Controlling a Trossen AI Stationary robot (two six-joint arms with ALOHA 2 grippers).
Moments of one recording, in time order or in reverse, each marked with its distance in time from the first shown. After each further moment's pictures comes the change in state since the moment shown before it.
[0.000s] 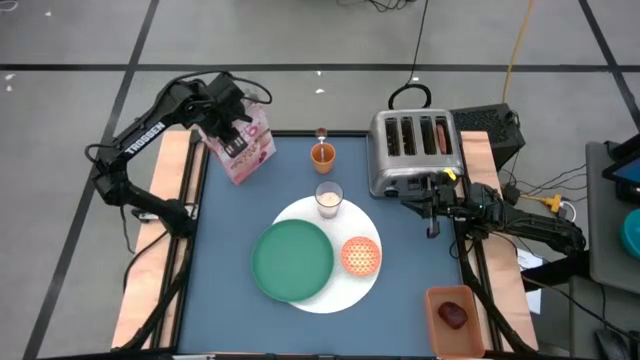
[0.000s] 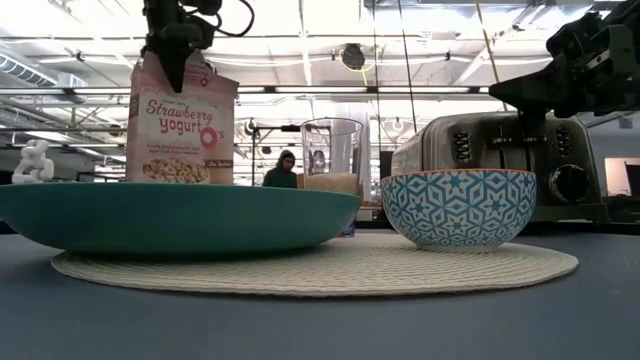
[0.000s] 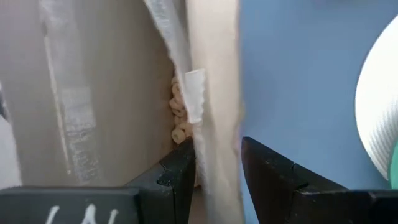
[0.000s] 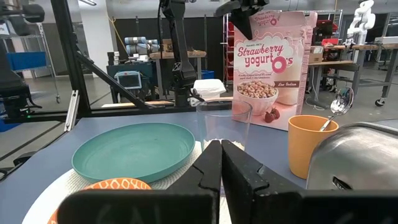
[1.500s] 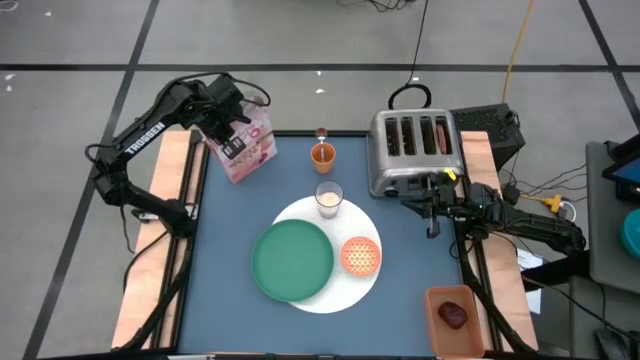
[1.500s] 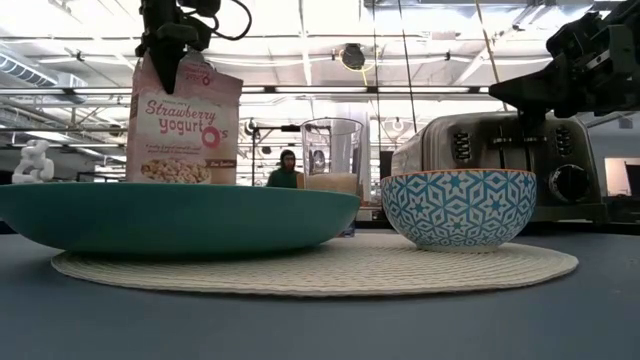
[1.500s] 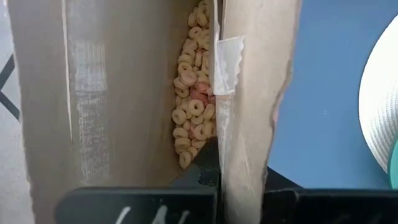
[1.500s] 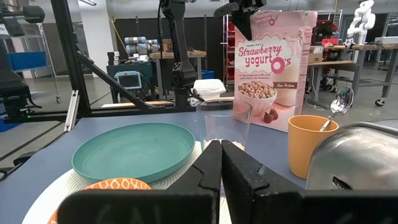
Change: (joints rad) left arm 0.000 0.000 0.000 -0.044 -0.004 -0.030; right arm 0.000 0.000 0.000 0.000 0.000 0.000
